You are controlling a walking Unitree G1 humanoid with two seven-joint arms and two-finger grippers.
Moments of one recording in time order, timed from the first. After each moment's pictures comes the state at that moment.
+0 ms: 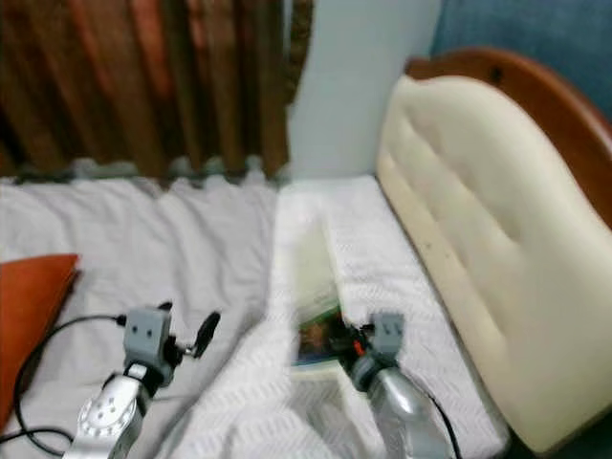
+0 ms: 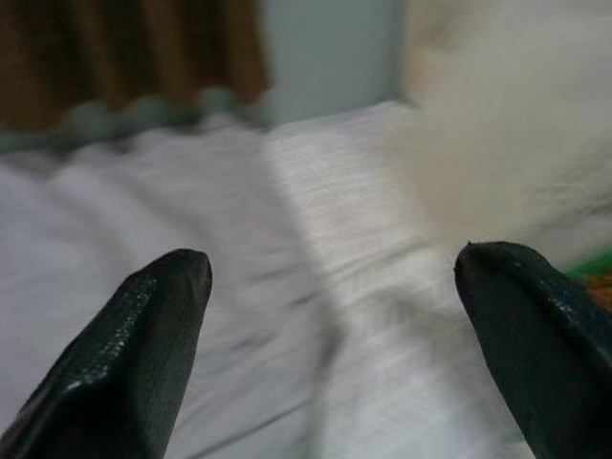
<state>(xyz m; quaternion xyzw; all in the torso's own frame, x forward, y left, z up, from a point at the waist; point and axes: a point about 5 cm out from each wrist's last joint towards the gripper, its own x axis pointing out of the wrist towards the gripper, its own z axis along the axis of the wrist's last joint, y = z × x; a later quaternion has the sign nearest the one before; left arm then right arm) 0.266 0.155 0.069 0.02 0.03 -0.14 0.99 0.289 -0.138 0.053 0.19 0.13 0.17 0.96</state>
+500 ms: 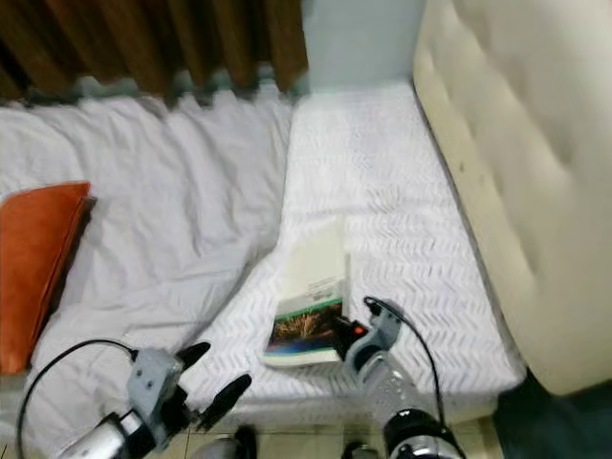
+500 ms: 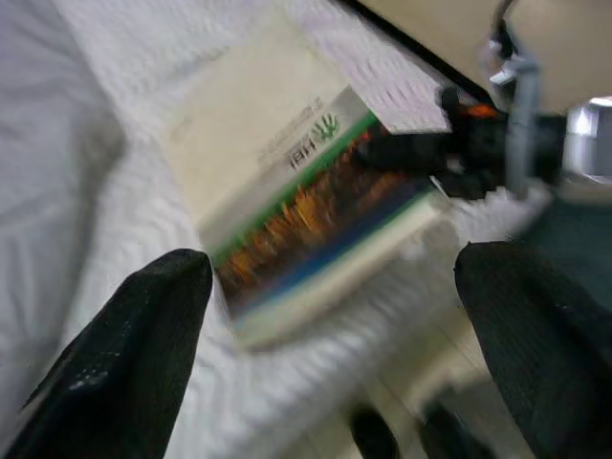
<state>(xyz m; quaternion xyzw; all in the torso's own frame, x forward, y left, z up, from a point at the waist) 0.190 0.141 0.082 0.01 0.08 -0.34 0.94 0.314 -0.144 0.022 0.35 0.21 0.09 0.91</state>
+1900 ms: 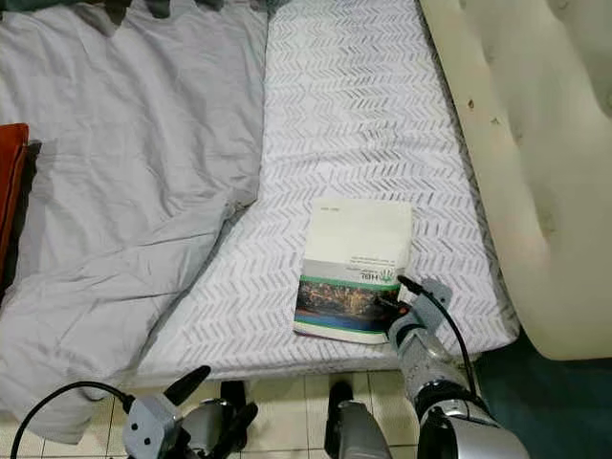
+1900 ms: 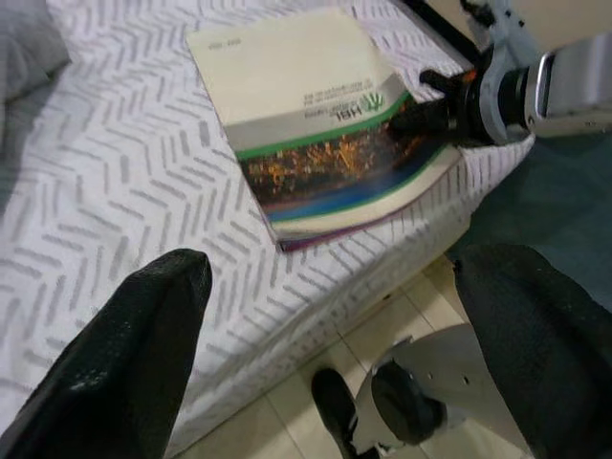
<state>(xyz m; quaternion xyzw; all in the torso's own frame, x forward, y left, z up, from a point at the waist) 0.153 0.124 0.068 0.02 0.03 -0.31 0.95 0.337 -0.205 0.046 0.21 0.19 -0.04 0.96</state>
